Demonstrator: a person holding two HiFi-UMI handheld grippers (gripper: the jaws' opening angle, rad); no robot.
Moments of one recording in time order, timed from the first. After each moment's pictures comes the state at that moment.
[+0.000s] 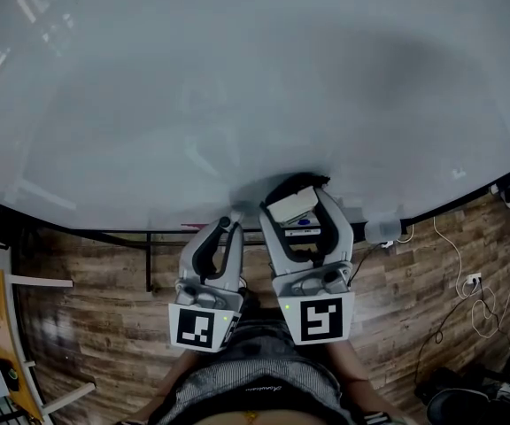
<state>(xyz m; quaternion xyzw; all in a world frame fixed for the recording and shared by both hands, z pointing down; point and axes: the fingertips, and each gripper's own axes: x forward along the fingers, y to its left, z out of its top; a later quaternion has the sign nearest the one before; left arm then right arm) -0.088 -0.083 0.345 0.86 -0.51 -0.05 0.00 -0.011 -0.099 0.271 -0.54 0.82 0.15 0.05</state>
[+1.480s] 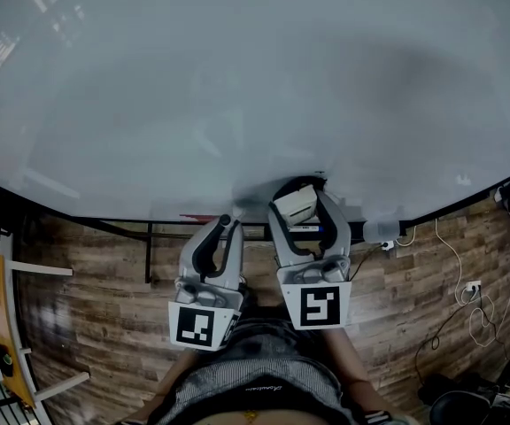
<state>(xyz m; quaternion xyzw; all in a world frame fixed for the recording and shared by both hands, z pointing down) -0.091 -0.078 0.342 0.85 -0.53 -0.05 -0.01 -0.003 -0.109 0.320 -0.54 0.83 0.11 -0.02</state>
